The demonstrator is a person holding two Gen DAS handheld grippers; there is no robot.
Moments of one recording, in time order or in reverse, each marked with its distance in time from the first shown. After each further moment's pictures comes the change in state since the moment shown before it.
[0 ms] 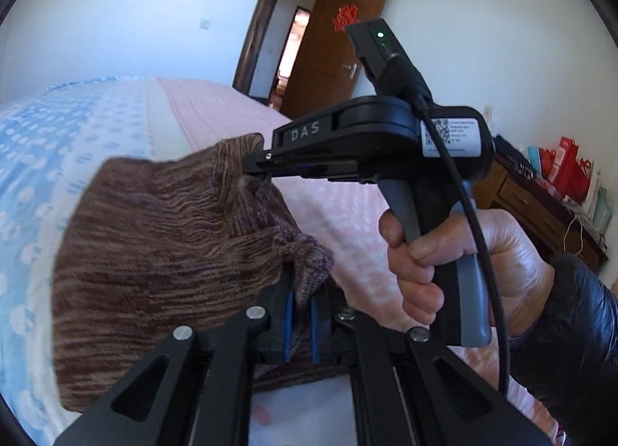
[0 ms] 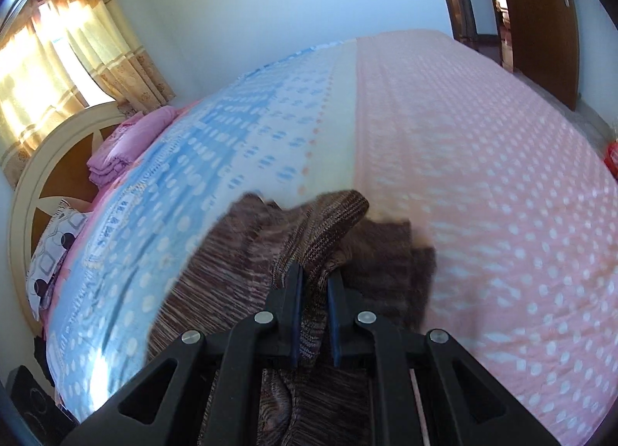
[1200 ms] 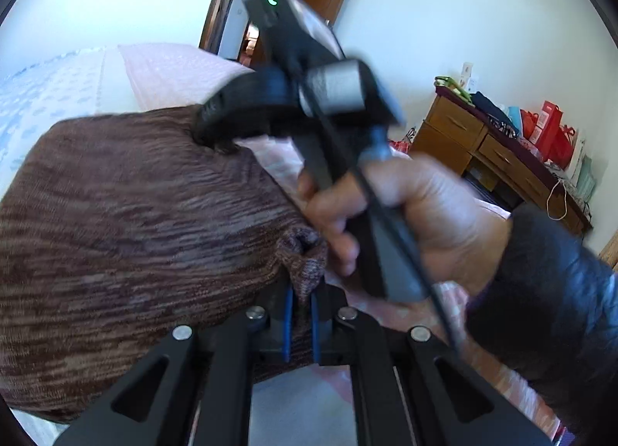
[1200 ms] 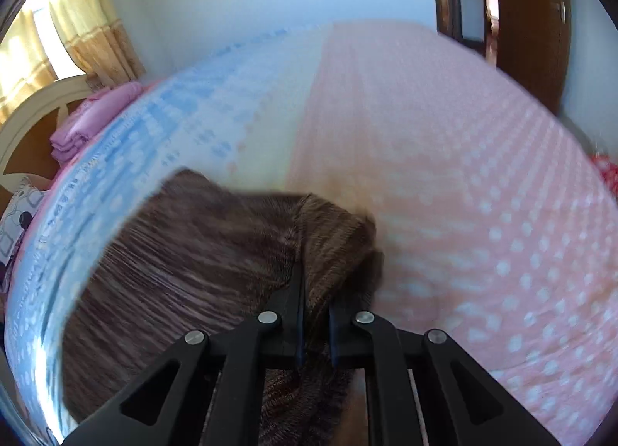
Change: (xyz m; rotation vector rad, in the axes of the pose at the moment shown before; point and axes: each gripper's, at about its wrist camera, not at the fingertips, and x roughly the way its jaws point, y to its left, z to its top) left arm 0.027 -0.018 -0.016 0.034 0.164 -0.096; right arm 0.040 -0.039 0.008 0.012 -0.023 -0.060
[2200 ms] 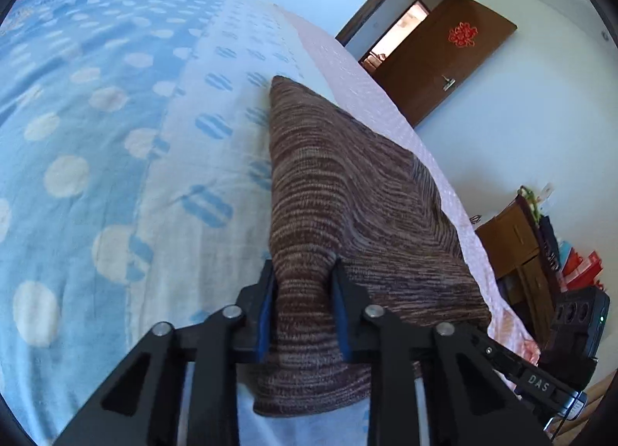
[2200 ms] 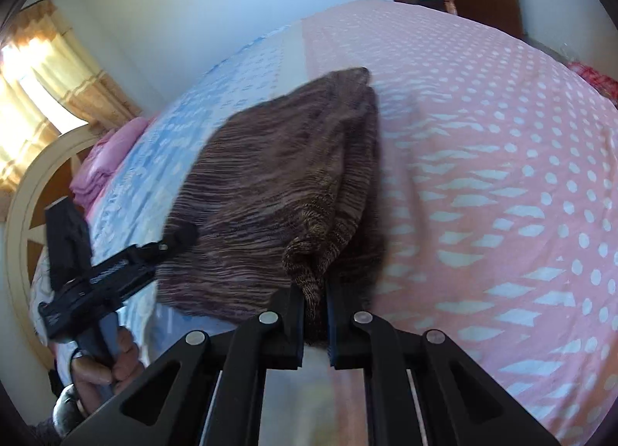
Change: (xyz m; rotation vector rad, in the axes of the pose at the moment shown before) left arm -0.080 0.171 -0.014 -0.518 -0.052 0.141; right arm -0.111 0.063 -0.129 0.171 0.029 0.042
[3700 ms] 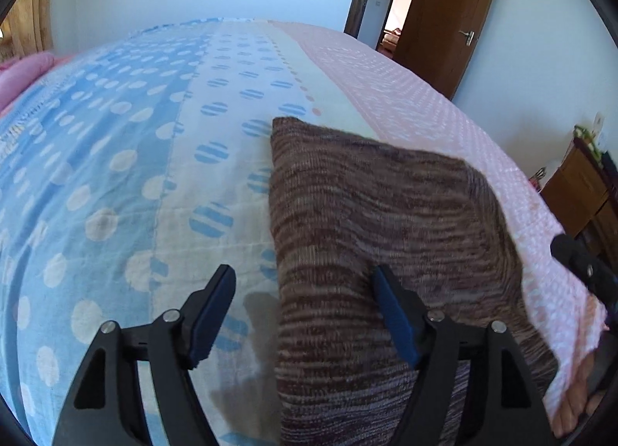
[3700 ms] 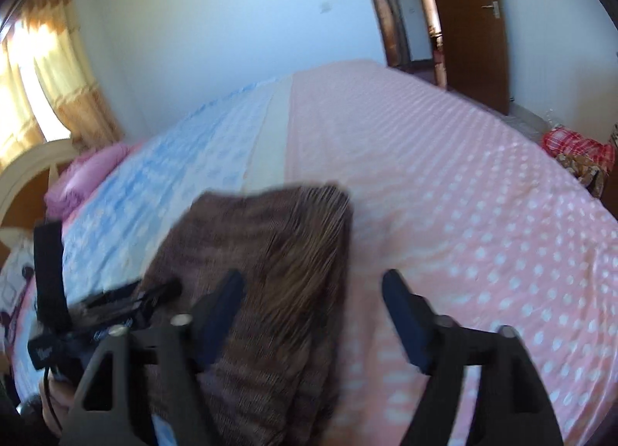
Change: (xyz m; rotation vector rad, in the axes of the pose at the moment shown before) left arm 0.032 -0.045 0.045 0.259 -0.015 0.300; right arm -0.003 -0.032 0.082 -0.056 -0.228 -0.142
